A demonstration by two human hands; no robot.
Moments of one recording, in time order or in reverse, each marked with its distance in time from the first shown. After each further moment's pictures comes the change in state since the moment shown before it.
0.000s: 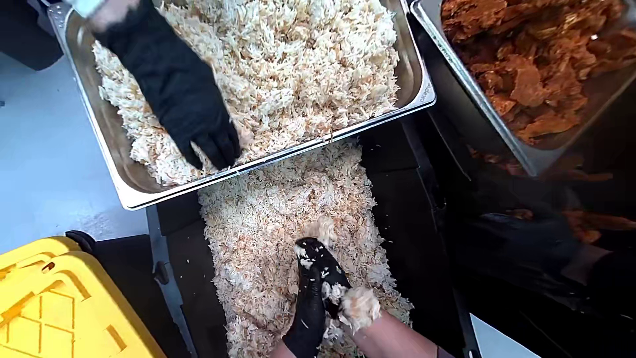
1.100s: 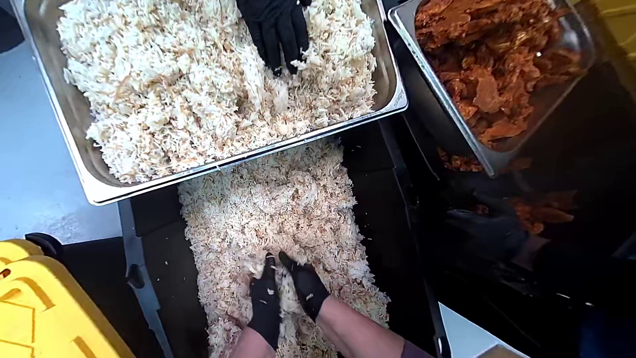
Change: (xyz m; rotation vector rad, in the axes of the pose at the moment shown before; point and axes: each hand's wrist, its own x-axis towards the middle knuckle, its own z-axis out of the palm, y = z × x) left_hand 0.025 -0.001 -0.031 0.225 0.374 -0.158; right_hand 0.053 0.009 0.028 0.058 0.099 0.198
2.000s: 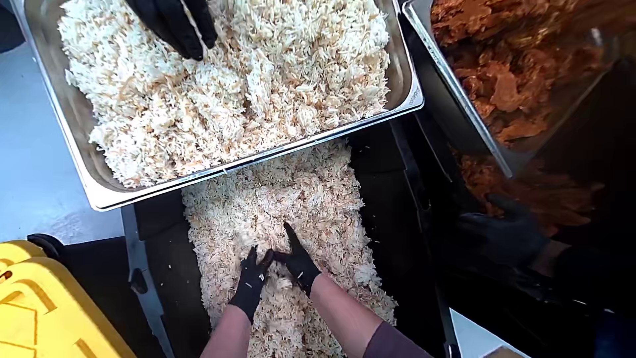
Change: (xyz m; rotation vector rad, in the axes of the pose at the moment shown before) left_hand 0.070 -0.001 -0.031 0.187 -0.219 0.033; right_hand 0.076 0.015 0.011 -0.054 -0.065 -0.185
